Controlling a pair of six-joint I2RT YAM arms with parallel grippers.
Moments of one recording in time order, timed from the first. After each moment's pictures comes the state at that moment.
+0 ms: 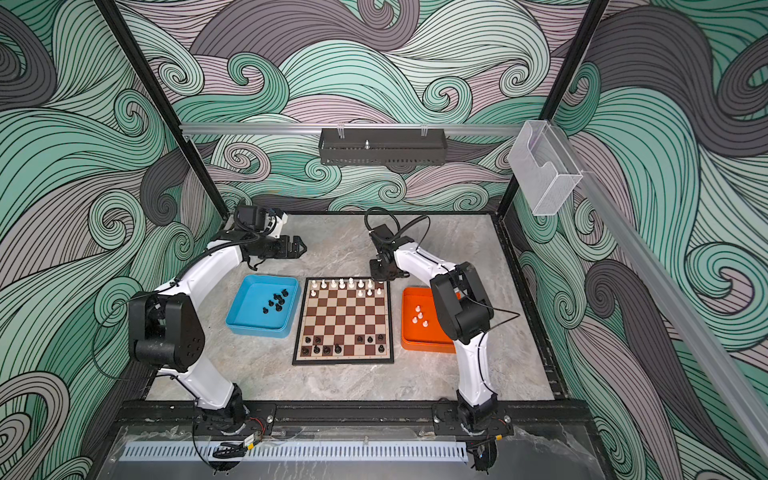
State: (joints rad) left arm -0.09 1.69 1.37 -0.60 0.29 -0.10; right arm 0.52 2.06 1.56 -0.71 -0.03 0.31
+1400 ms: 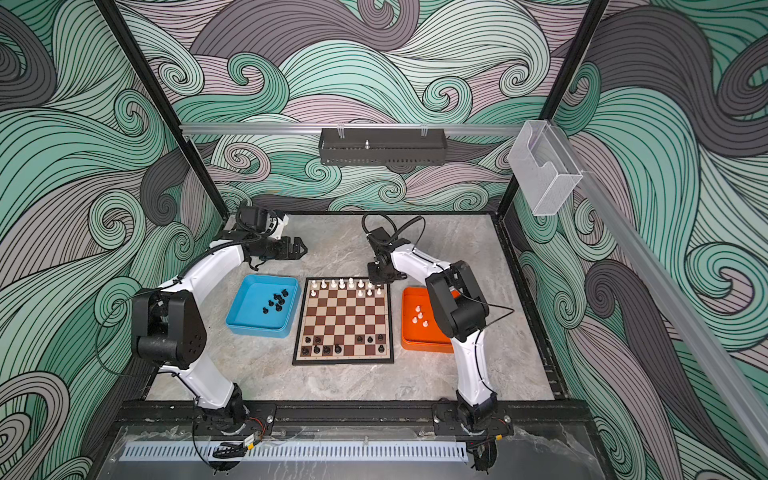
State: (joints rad) left arm -0.09 1.71 1.37 -0.60 0.29 -0.10; right arm 0.53 2.09 1.56 -0.71 -0.05 0.32
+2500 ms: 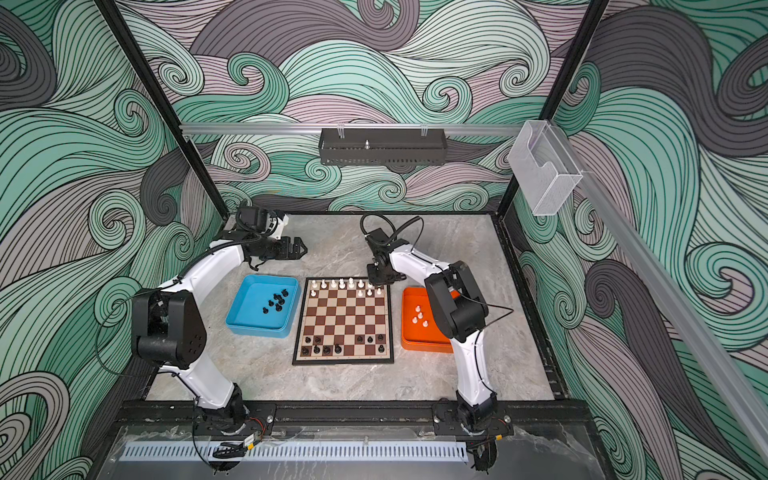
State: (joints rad) left arm -0.09 1.71 1.37 -0.60 0.29 -0.10; right arm 0.54 2.09 1.56 -0.72 -0.03 0.32
